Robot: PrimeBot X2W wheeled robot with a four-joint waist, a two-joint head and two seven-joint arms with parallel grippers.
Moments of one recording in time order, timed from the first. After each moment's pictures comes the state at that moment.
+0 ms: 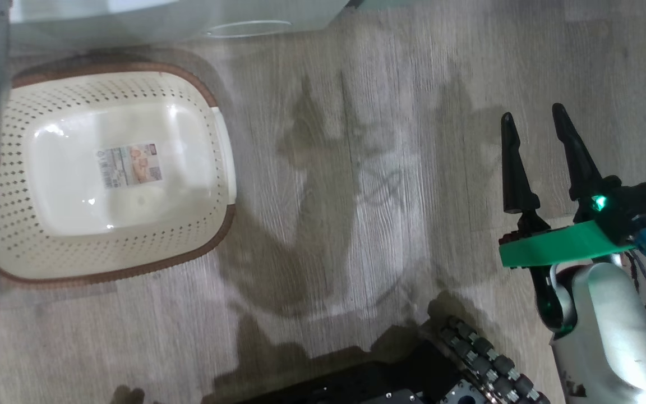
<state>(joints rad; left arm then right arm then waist) -1.53 0.15 -0.04 1.21 -0.10 -0.10 0.38 -0.36 -0.06 0.12 0.17 0.15 0.12 -0.26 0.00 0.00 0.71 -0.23</state>
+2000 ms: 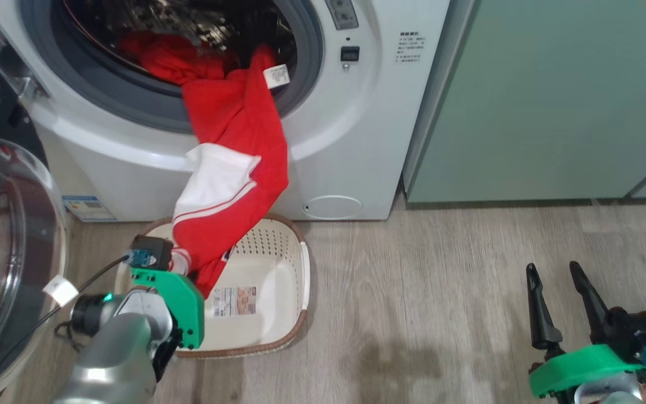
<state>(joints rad) -0.56 0.14 -0.47 1.08 -0.51 -0.11 -0.01 0.00 -0.09 0.04 0.24 0.20 0.12 -0.26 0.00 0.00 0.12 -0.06</state>
